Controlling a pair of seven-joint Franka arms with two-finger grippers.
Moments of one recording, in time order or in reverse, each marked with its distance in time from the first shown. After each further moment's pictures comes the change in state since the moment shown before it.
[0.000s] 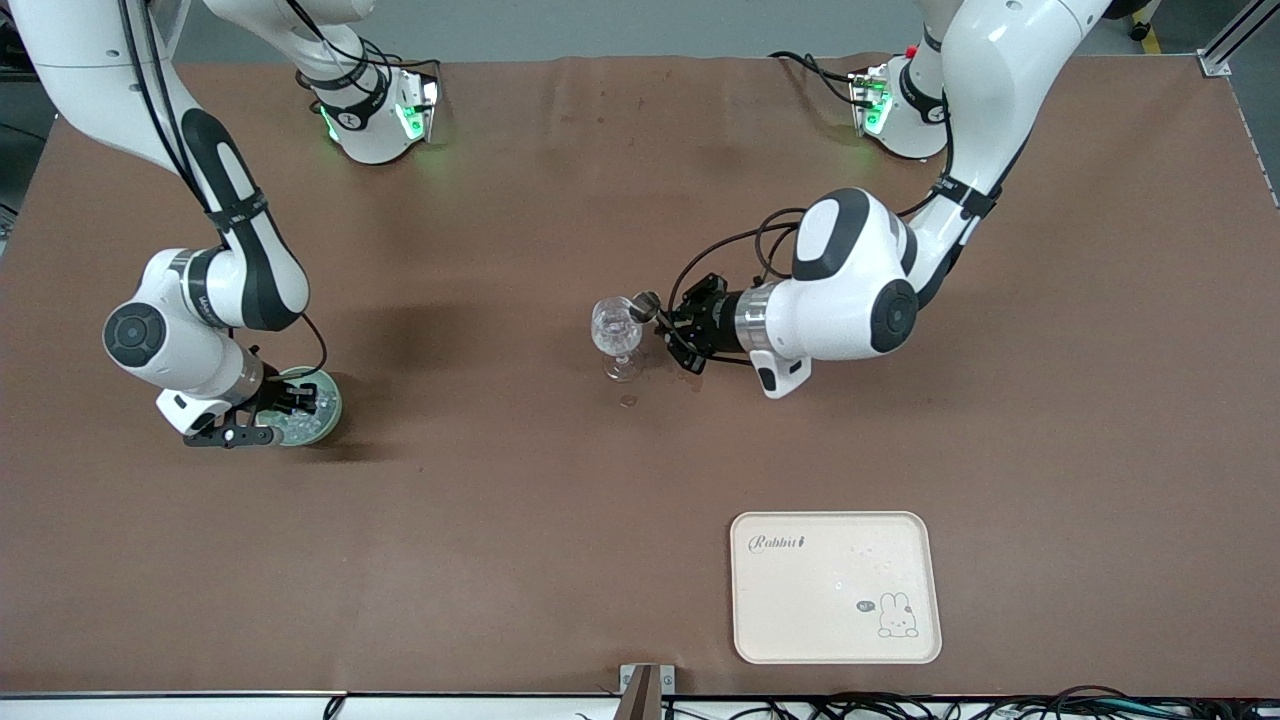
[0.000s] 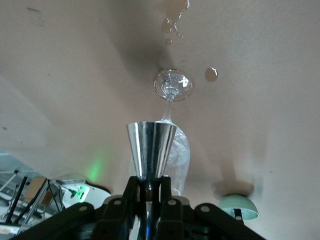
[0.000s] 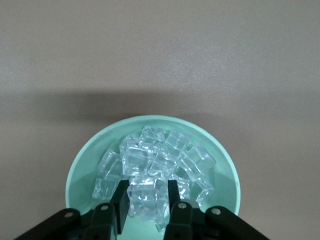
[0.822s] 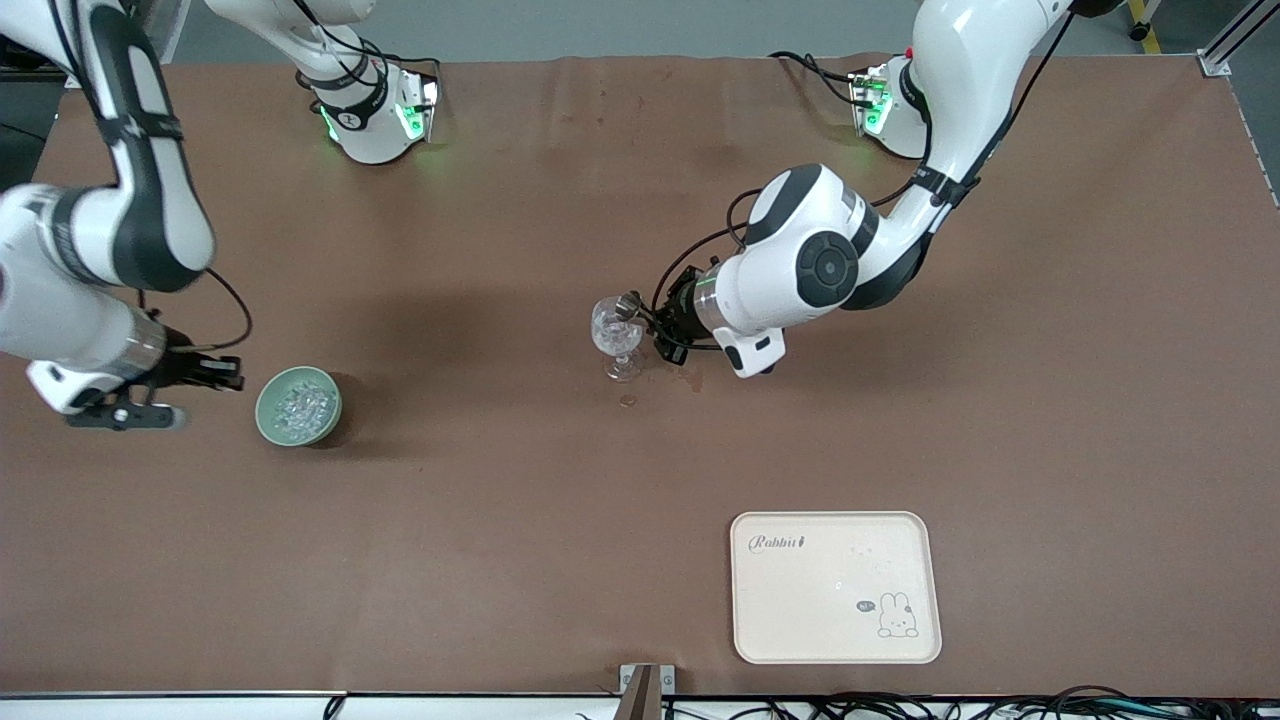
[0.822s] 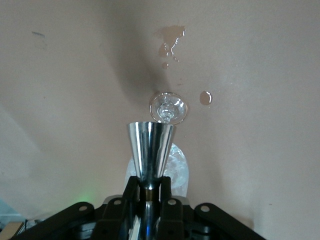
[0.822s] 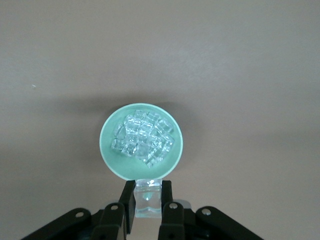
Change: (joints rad) left arm -0.076 0.000 -0.001 0.026 0.264 0.033 -0.238; right arm -0.036 -0.237 -0.010 0.185 0.000 -0.441 0.001
